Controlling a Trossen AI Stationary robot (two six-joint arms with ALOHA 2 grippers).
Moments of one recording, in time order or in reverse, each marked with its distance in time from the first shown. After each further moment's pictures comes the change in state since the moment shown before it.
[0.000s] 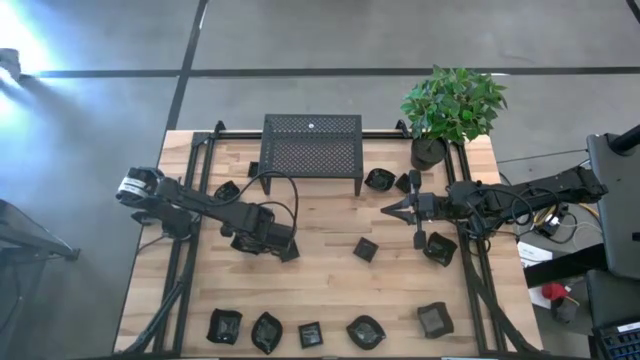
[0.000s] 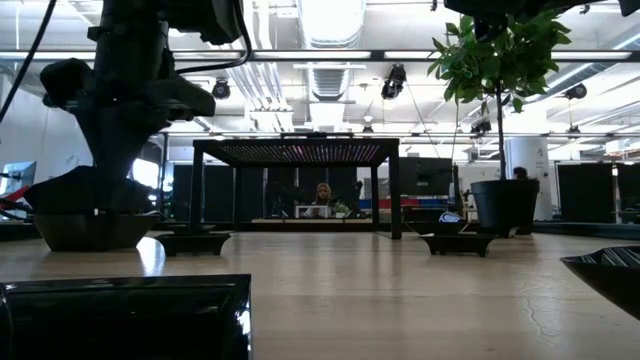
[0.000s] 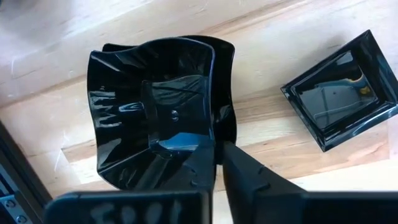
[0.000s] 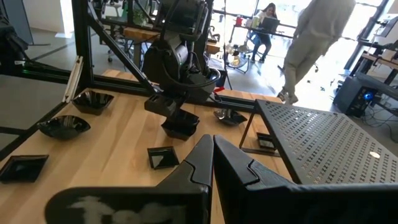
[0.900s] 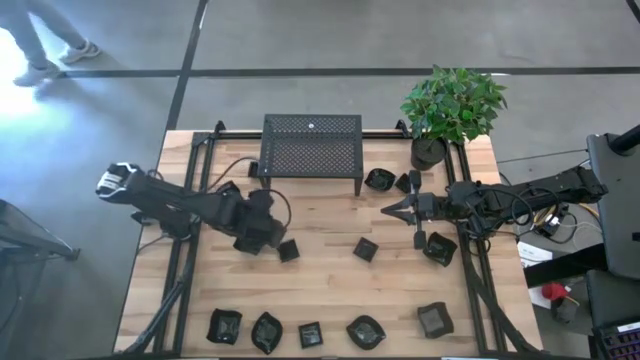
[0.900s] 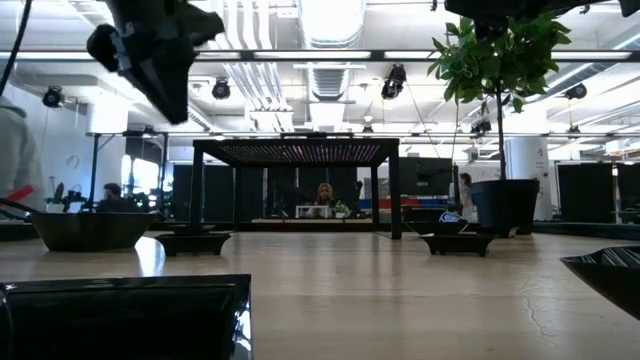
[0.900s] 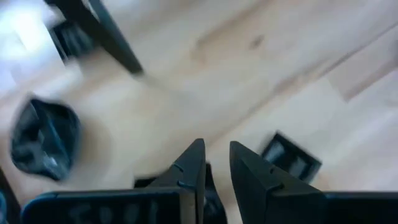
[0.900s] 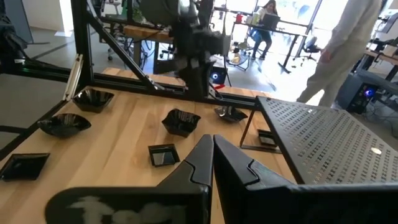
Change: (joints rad) left arm -0.052 -0.191 0.063 -0.007 -0.459 0.272; right arm 0.000 -0.001 0.000 -0.012 0.001 0.015
